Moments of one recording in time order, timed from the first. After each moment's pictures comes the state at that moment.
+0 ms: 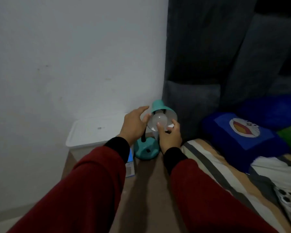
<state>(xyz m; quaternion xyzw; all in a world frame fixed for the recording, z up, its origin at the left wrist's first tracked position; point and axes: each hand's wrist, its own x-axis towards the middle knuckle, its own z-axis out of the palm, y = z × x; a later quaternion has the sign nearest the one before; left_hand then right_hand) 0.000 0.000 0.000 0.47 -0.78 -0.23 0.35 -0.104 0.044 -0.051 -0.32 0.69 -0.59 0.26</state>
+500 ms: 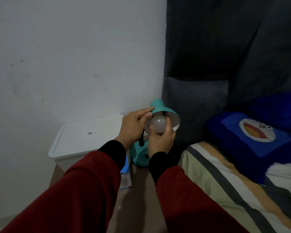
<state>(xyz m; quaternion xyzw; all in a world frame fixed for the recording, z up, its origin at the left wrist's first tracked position) -0.021 -0.046 -0.020 0.43 -0.74 -0.32 0.41 -0.090 -0.009 -0.074 -0.26 0.65 -0.67 0.22</state>
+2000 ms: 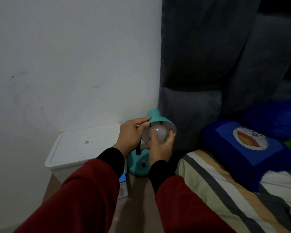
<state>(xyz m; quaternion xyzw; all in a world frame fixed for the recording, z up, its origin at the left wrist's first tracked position) -0.024 -0.045 -0.015 0.44 -0.73 -0.33 0.39 -0.094 -0.008 -0.072 -0.18 0.61 -0.72 0.28</state>
